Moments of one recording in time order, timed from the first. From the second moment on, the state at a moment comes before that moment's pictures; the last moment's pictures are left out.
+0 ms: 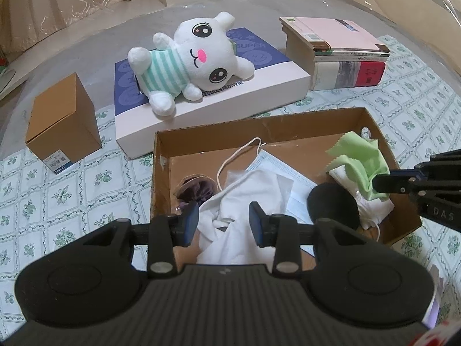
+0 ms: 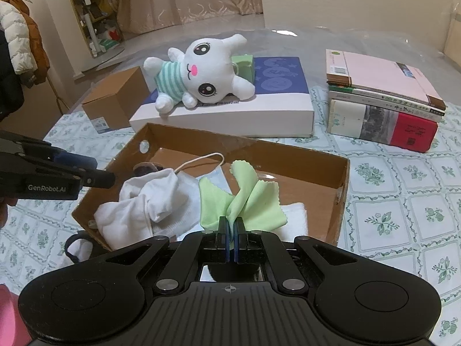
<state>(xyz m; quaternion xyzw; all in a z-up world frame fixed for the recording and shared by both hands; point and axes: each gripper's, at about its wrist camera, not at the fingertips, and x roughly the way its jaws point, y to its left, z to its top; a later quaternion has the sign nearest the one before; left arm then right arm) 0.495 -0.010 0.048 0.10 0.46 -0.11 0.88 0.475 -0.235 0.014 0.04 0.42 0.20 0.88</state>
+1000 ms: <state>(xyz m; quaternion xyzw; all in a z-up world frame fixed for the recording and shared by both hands) 0.344 0.012 0.119 0.06 0.38 -0.14 0.91 0.358 -0.251 0.080 0.08 0.37 0.23 0.90</state>
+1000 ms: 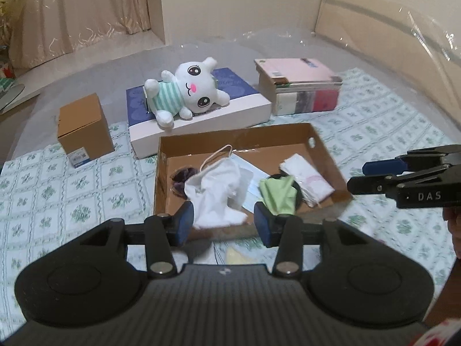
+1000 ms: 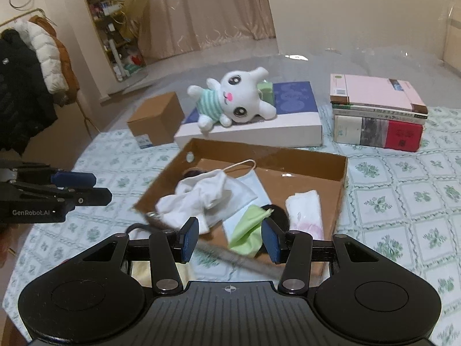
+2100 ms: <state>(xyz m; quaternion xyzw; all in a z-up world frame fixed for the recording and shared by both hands) 0.078 0.050 0.045 -0.02 0.34 -0.02 0.94 0.132 -0.243 0.022 0.05 0.36 0.24 0.90</state>
